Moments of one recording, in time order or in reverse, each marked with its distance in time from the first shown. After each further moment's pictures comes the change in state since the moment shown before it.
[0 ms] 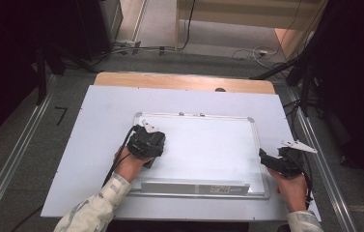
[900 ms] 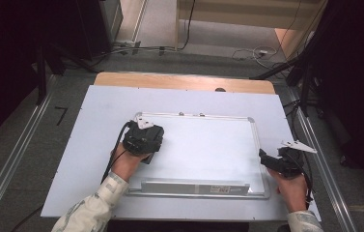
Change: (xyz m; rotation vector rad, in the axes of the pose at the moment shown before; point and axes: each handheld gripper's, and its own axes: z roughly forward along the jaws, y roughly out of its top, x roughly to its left) left arm 0.009 0.008 -0.022 -0.096 -0.015 -0.056; right arm 0.000 0.000 0.000 0.002 -0.001 -0.002
